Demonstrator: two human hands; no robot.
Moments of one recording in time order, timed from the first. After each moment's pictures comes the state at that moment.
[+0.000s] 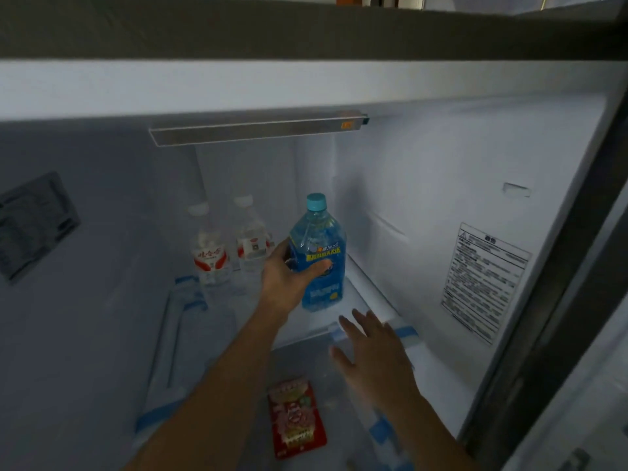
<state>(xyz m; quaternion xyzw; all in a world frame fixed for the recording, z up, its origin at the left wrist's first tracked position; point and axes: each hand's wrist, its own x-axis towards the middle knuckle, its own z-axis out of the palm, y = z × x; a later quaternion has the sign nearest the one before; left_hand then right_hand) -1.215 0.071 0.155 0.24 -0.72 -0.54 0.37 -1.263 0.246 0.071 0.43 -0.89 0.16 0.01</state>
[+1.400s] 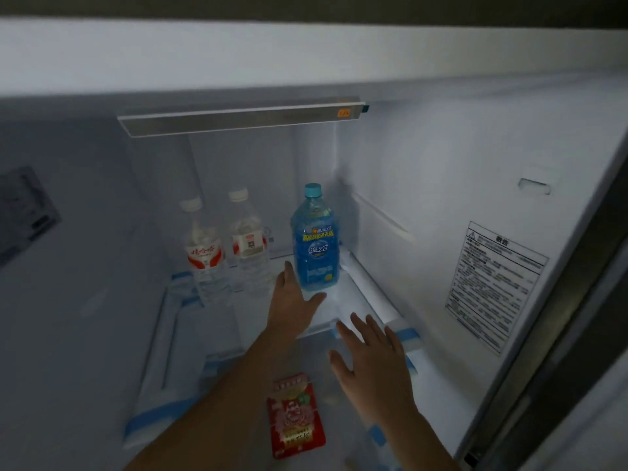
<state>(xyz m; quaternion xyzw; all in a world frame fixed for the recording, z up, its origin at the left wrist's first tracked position) -1.235 0.066 0.094 0.34 -0.86 -0.32 0.23 -1.261 0.243 0.048 0.40 -0.89 0.18 0.08</state>
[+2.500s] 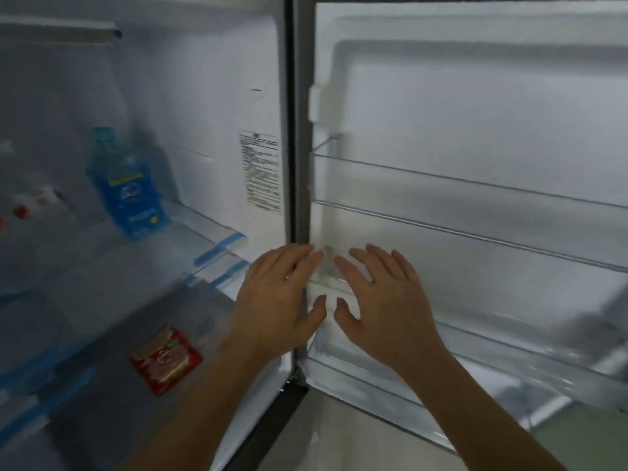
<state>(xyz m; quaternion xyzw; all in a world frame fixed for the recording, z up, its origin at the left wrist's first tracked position) -1.109 0.321 0.112 -0.22 -0.90 -0.19 0.32 -1.107 0.516 0.122 0.21 -0.94 0.07 0.27</state>
